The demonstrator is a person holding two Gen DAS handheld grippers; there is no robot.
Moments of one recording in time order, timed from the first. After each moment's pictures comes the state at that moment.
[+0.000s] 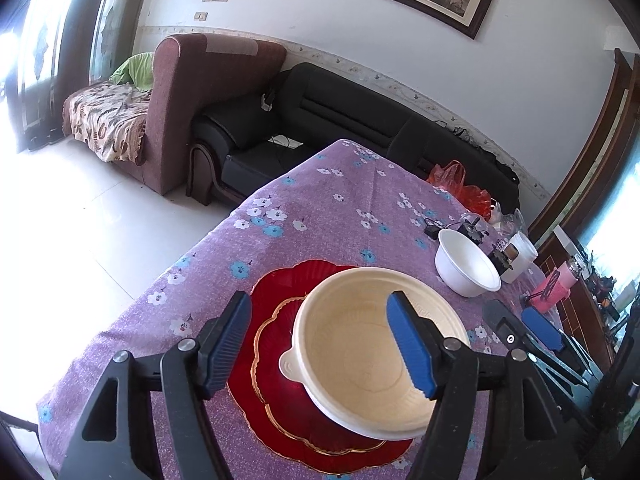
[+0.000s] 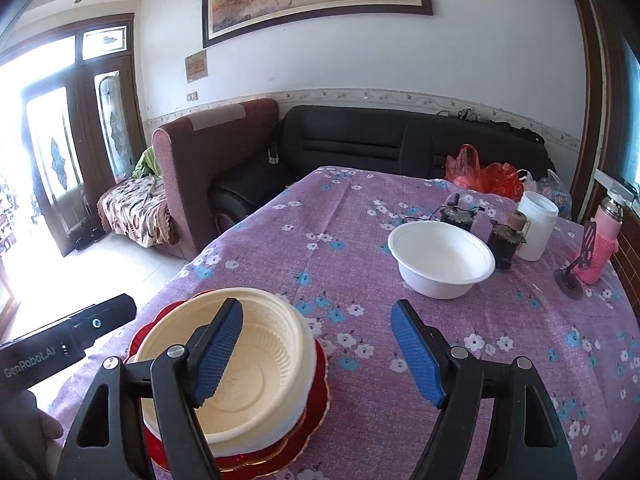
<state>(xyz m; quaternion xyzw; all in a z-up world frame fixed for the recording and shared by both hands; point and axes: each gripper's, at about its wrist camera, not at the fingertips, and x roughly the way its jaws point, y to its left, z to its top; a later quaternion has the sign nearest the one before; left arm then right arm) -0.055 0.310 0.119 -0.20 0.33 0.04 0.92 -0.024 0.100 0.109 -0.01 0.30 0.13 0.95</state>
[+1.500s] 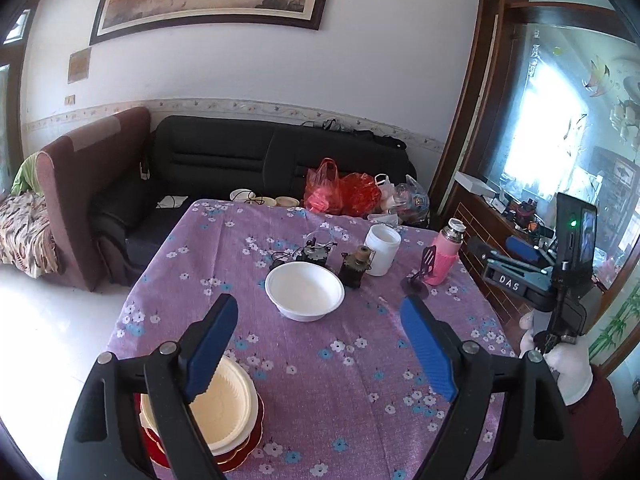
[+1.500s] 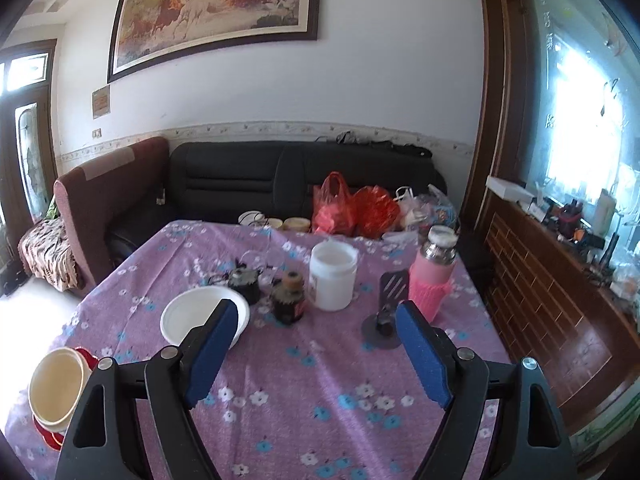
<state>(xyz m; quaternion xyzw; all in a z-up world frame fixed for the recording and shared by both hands) -0.048 0.142 0.292 -0.06 0.30 -0.15 0.94 -0.005 -0.138 0.249 -0.03 0.24 -0.04 0.97</state>
